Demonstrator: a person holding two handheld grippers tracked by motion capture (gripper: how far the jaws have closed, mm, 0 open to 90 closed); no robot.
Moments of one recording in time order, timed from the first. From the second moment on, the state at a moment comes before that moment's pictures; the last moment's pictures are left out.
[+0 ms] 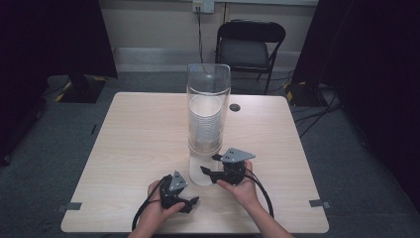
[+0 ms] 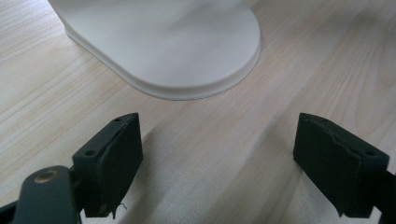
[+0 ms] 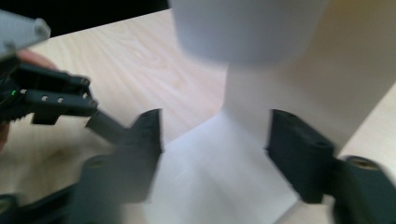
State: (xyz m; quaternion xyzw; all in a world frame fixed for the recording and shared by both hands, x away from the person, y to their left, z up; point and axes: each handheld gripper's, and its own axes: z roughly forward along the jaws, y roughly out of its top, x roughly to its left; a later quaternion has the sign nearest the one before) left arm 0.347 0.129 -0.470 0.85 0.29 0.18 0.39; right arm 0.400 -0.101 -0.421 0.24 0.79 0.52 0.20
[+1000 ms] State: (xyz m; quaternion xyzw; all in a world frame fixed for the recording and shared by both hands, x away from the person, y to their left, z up) left arm 0.347 0.128 -0.470 0.85 0.29 0.18 0.39; right arm 0.416 -0.084 -0.435 0.26 0.81 0.49 0.21
